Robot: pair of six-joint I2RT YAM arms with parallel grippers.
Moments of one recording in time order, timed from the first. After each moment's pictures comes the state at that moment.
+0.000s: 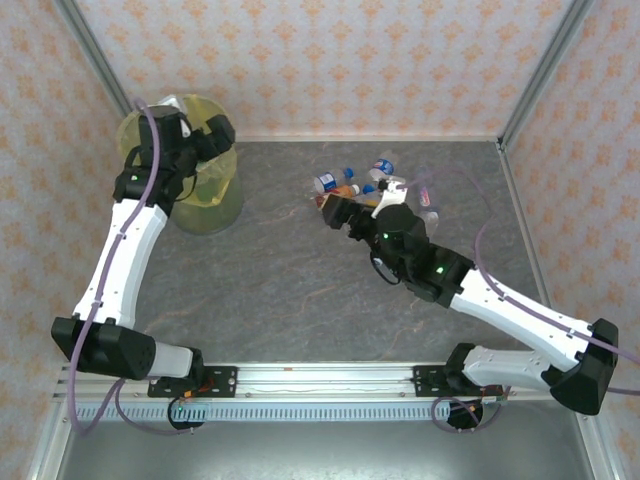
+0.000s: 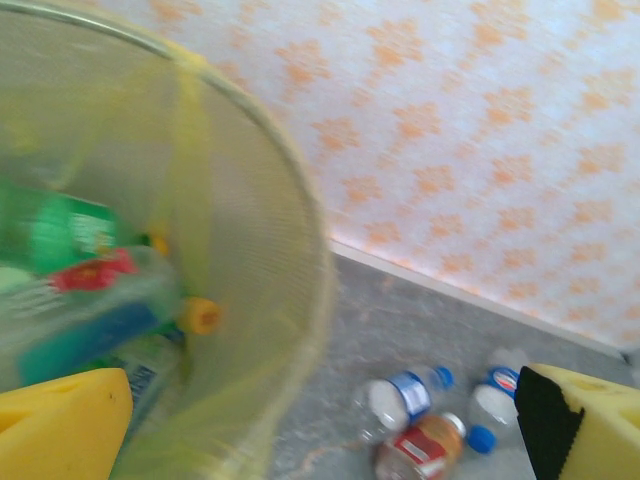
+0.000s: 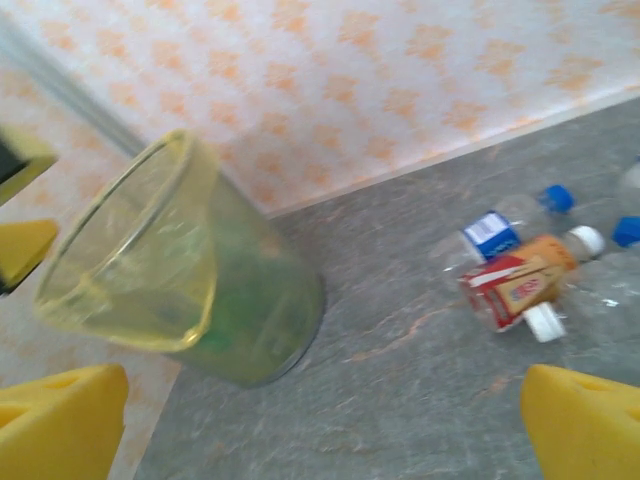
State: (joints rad) left arm -0.10 1.37 1.53 -0.59 -0.02 -0.52; right arm 0.88 1.09 1.01 -0.19 0.42 0.77
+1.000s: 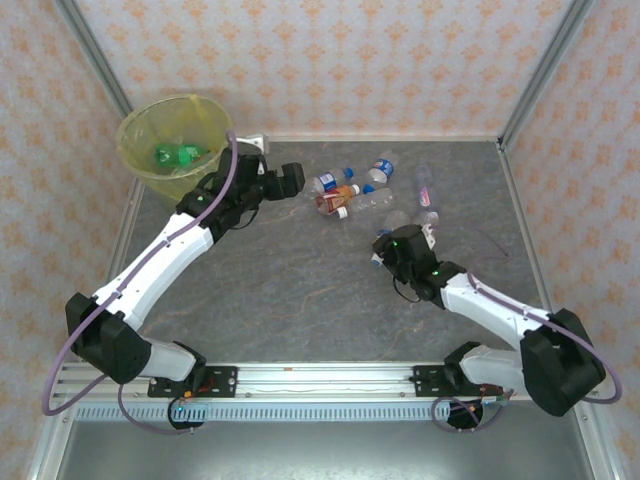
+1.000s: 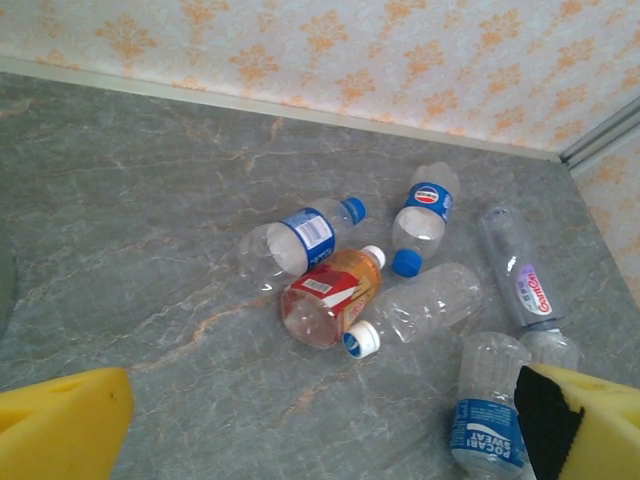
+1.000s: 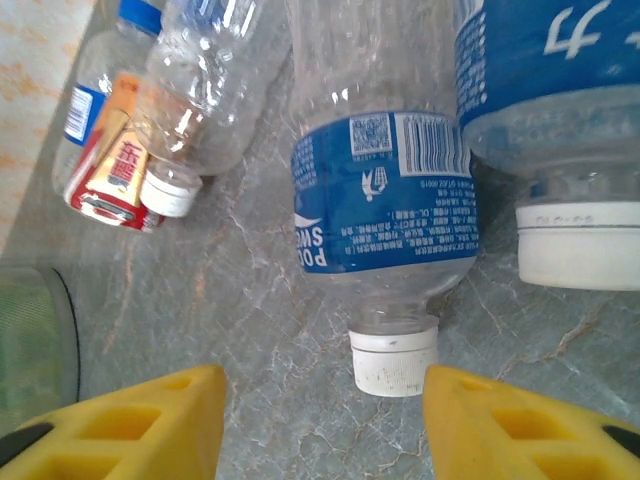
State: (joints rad) left arm -0.42 1.39 1.31 -0.48 -0.08 -0.52; right arm 0.55 1.20 0.58 -0.14 0.14 1.24
